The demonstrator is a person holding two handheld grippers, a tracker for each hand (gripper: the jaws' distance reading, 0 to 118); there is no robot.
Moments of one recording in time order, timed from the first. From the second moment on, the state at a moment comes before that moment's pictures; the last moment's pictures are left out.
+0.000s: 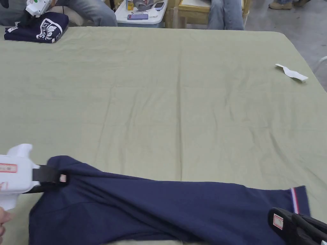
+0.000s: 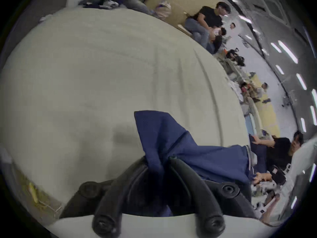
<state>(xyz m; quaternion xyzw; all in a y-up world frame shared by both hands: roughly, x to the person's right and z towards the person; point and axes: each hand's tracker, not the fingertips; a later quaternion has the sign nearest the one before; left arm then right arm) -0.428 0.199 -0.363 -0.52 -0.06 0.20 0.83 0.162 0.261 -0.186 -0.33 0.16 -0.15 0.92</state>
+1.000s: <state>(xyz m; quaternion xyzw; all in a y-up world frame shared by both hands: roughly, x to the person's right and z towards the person) -0.041 0.249 -0.401 -0.56 -0.34 0.20 0.73 0.291 0.249 -0.112 -0.29 0.05 -0.26 0.92</state>
